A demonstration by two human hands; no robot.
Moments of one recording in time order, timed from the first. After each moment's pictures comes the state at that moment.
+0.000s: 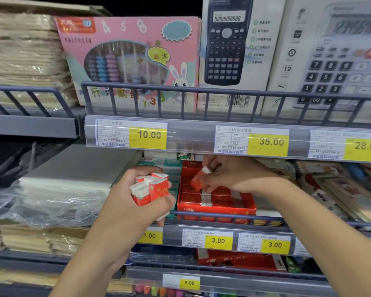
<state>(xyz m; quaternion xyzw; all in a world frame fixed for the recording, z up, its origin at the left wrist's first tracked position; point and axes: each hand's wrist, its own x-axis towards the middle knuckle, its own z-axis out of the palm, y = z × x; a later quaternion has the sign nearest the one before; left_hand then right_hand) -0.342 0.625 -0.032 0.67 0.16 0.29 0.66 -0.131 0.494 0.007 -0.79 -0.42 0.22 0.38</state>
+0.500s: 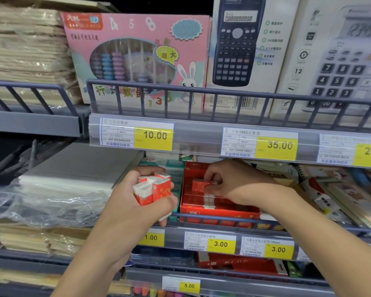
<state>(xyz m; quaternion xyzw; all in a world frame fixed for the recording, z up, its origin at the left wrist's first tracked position) -0.340 0.631 -0.035 0.66 0.16 0.28 0.68 -0.134 0.499 0.000 -0.88 -0.45 0.05 0.12</state>
